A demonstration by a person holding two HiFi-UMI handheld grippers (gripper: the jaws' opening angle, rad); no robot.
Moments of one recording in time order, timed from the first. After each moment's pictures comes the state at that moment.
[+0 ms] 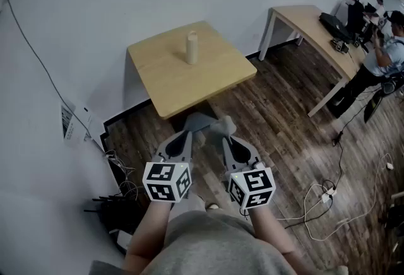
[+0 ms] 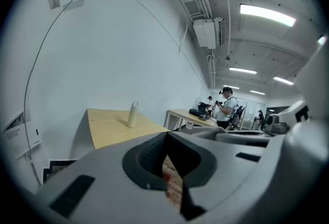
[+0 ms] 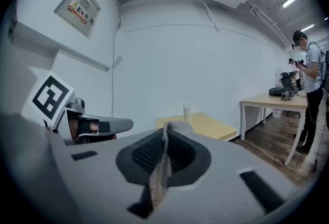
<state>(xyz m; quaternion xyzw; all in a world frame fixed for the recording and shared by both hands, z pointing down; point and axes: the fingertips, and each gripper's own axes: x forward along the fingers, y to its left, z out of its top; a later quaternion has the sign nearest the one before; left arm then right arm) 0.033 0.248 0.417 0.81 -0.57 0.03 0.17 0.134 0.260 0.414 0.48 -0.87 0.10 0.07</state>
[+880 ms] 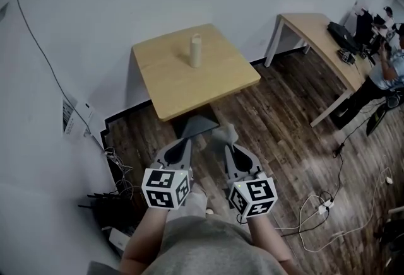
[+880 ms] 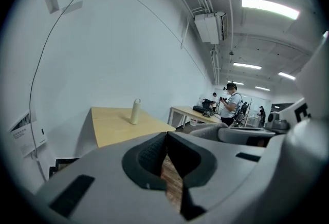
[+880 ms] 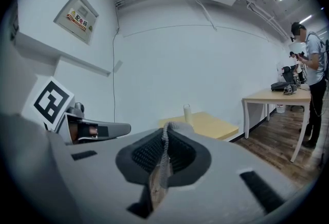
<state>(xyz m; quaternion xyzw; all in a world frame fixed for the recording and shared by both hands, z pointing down) 0.041 0.249 0.430 0.79 -0.58 0.06 0.18 0.151 0.255 0.420 0.46 -0.88 0.12 0.05</state>
